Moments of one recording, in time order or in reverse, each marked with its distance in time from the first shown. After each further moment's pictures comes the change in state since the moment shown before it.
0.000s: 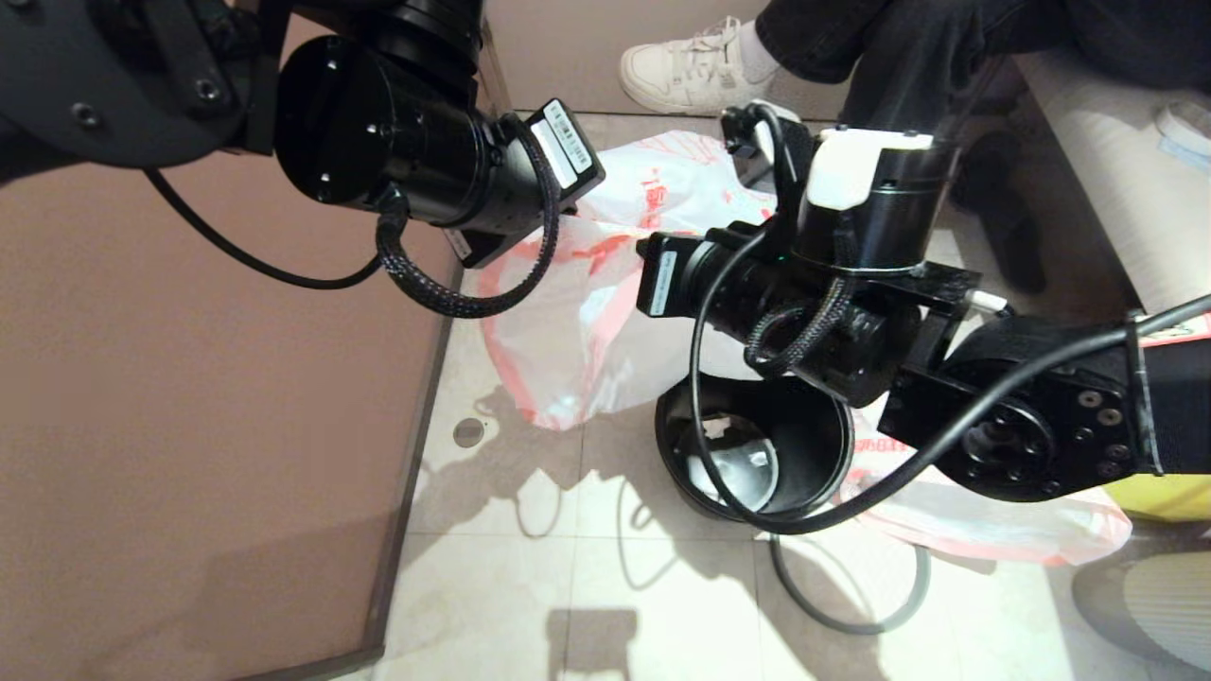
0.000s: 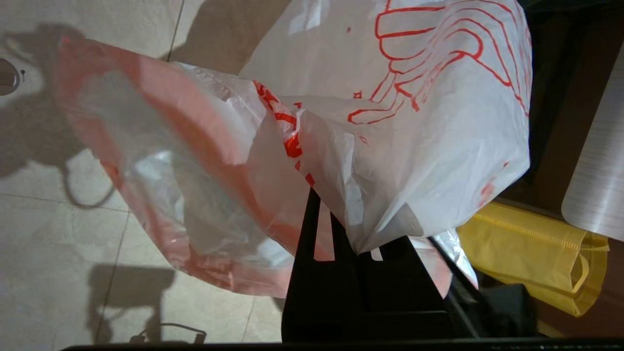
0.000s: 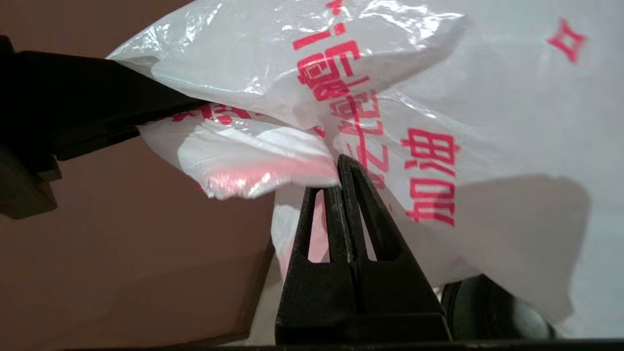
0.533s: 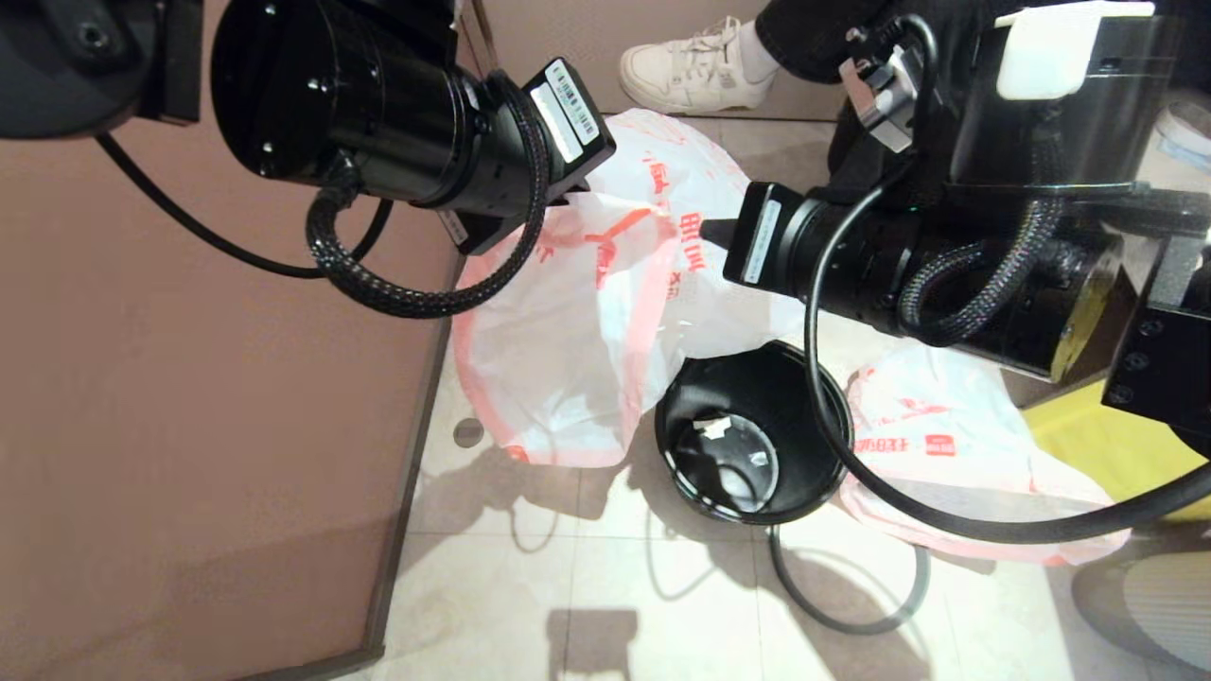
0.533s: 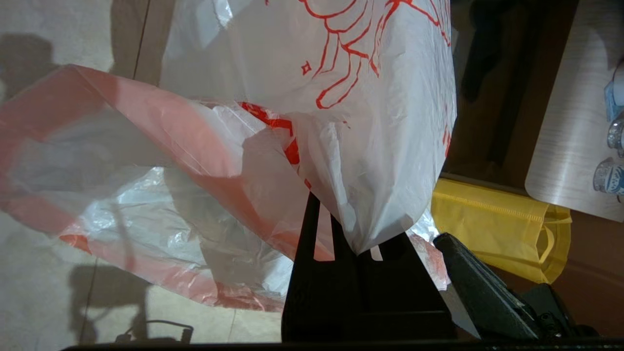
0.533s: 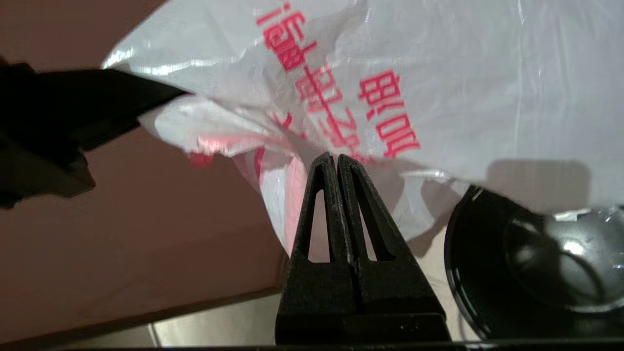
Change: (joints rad) left arm -0.065 -0.047 0.000 0.010 0.001 0.006; right arm -0.026 -0.199 0.053 0.242 0.058 0.144
